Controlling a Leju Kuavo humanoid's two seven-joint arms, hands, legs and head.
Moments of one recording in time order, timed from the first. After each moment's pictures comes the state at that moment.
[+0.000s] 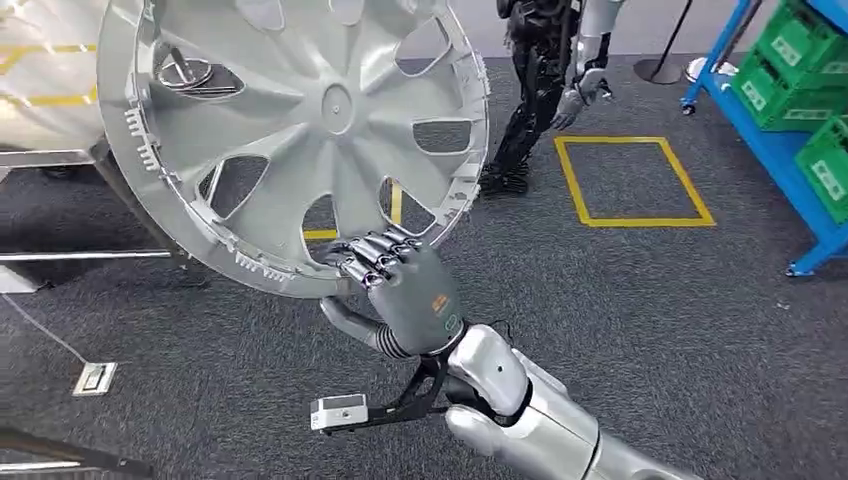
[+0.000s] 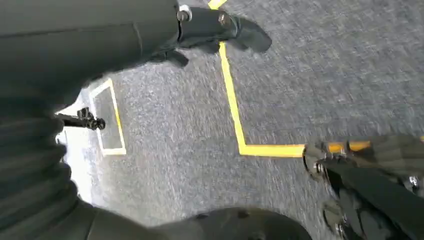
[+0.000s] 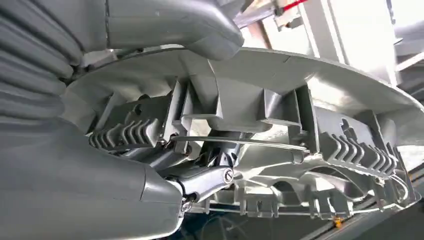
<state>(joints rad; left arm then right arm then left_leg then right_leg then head) -0.12 -0.13 1.03 -0.18 -1.29 -0.04 0.08 -0.42 -0.08 0.76 -1.62 1.16 -0.49 0.02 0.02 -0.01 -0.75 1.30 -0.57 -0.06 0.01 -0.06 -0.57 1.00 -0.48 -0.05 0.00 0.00</state>
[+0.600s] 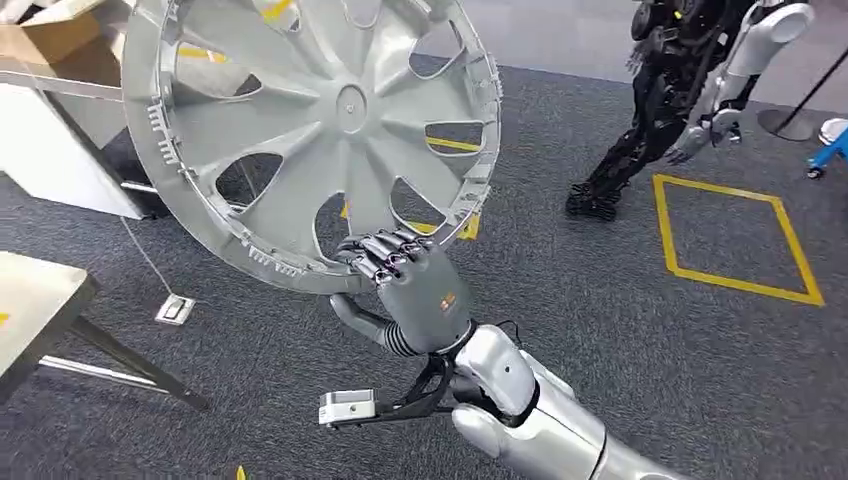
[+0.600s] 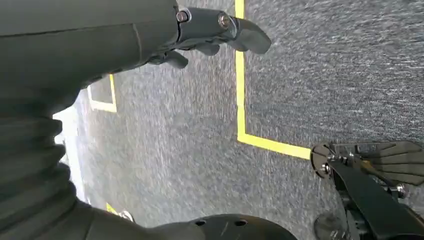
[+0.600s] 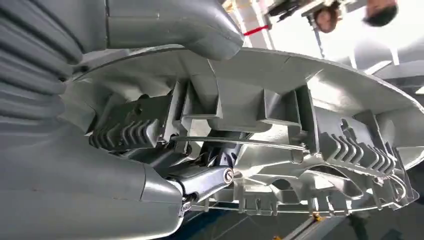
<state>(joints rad) -0.13 -0.13 1.03 -0.18 -1.29 -0.04 0.08 -0.42 -0.08 0.74 -1.62 1.16 -0.47 0.01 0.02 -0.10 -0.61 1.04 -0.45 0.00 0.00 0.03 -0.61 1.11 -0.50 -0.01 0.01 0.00</state>
